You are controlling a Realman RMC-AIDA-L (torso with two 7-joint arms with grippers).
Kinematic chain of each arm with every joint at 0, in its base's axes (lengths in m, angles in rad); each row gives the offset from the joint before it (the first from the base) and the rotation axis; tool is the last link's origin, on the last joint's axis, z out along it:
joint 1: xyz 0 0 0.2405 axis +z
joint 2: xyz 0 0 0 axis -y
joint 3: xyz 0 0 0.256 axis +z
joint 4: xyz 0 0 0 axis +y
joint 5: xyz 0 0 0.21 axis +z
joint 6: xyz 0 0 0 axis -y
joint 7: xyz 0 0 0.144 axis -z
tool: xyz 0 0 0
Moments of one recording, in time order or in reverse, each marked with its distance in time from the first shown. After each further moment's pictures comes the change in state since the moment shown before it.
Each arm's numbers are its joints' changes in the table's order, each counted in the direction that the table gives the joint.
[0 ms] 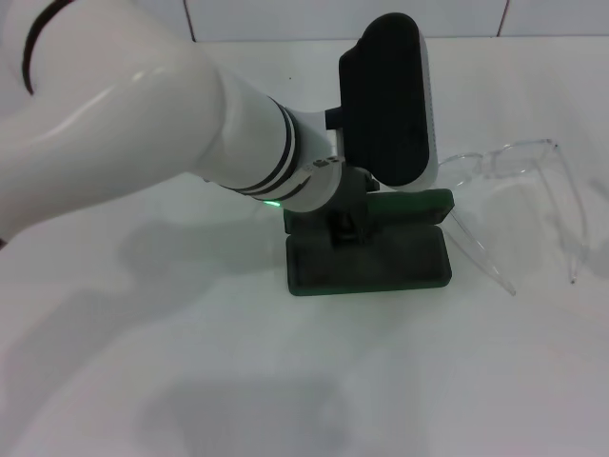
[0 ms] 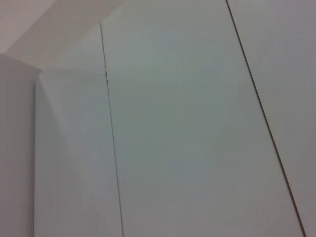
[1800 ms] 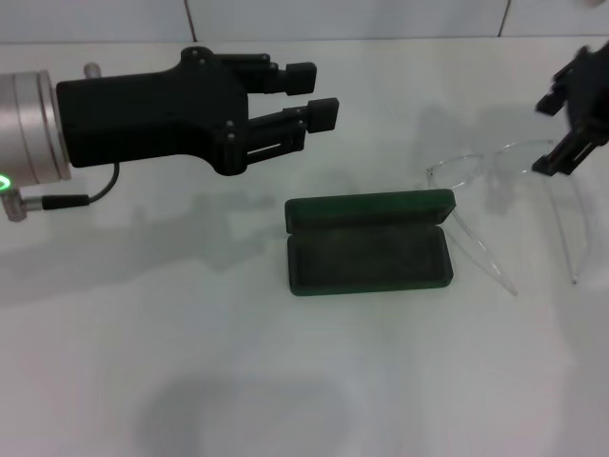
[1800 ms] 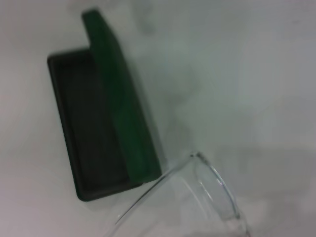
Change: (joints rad) left arm 0.442 -0.009 -0.732 0.053 -1.043 -0.370 -0.464; right arm 0.803 0.015 -0.107 -0.680 -1.889 -0.209 -1.053
